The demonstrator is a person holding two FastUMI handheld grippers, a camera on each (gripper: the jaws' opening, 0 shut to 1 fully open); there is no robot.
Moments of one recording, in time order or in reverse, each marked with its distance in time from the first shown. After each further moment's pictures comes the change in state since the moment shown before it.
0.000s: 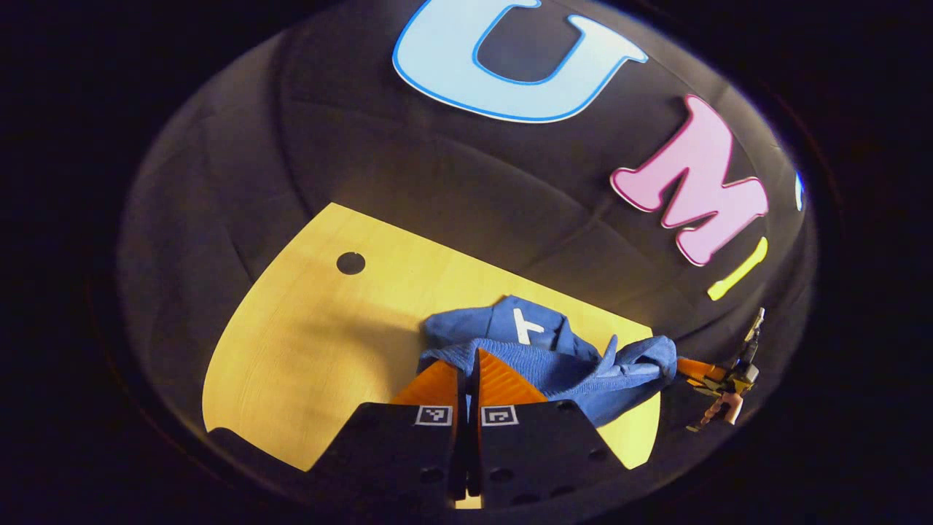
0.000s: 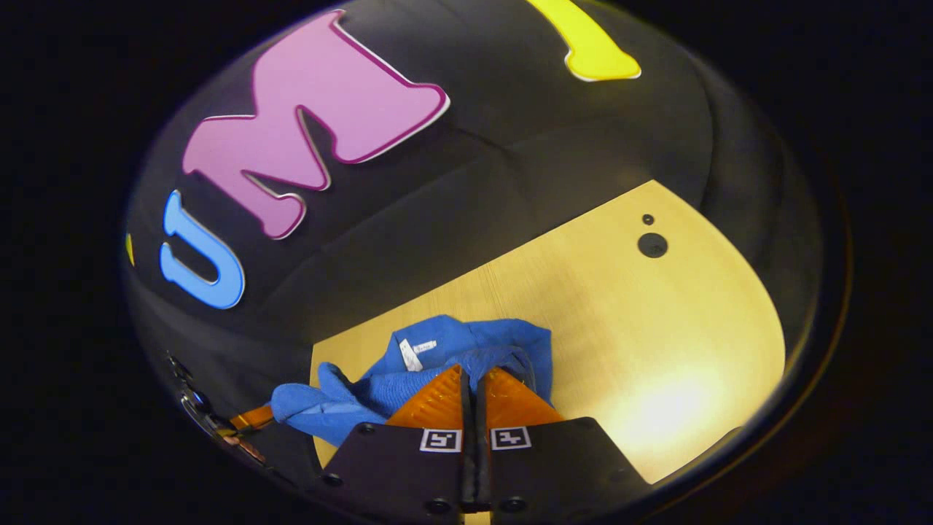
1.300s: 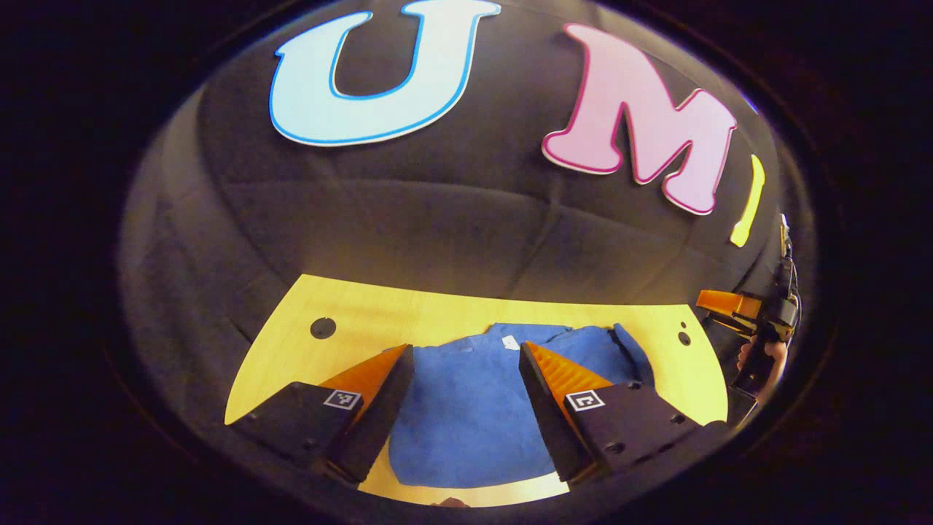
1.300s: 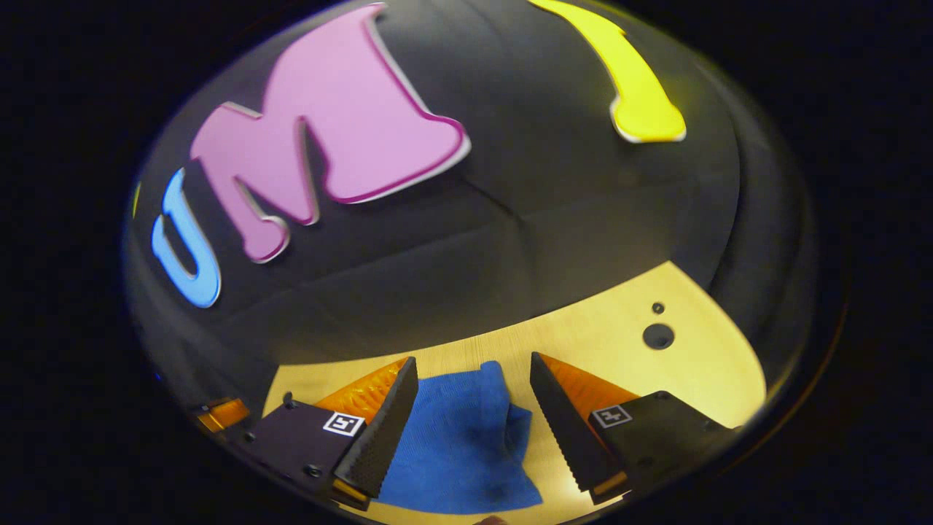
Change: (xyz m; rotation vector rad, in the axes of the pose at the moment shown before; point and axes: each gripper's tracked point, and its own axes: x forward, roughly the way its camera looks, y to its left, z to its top) left arm -0.031 -0.123 0.002 0.340 -0.224 -0.004; right arm -0.024 0.002 0.058 -0.319 -0.306 -0.009
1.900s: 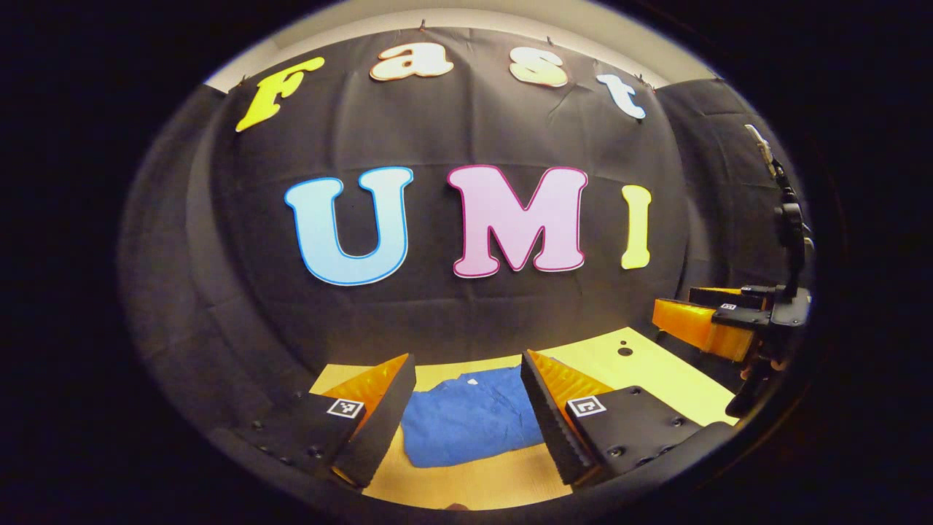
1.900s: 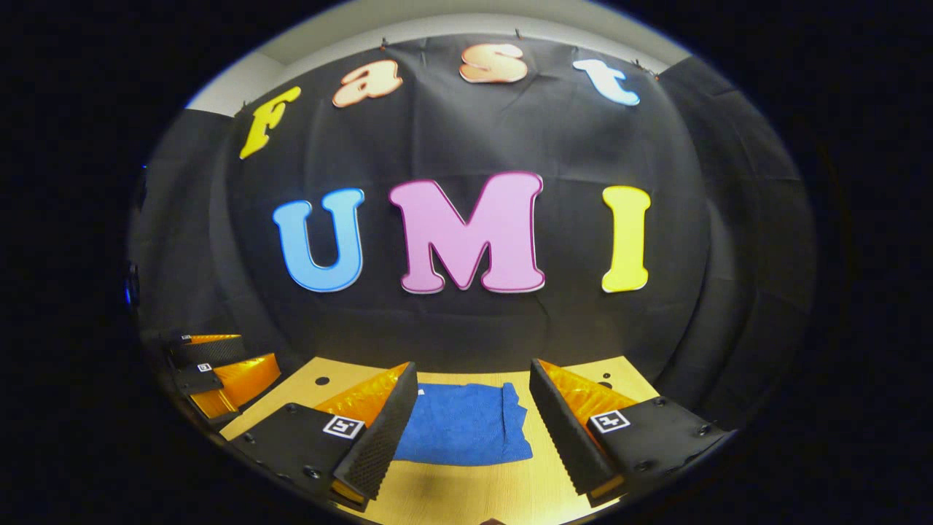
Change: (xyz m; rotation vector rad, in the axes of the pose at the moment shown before) left arm -0.265 -0.057 -0.016 0.194 -0.449 -0.001; right arm -0.309 0.124 -0.017 -0.235 -0.404 0.033
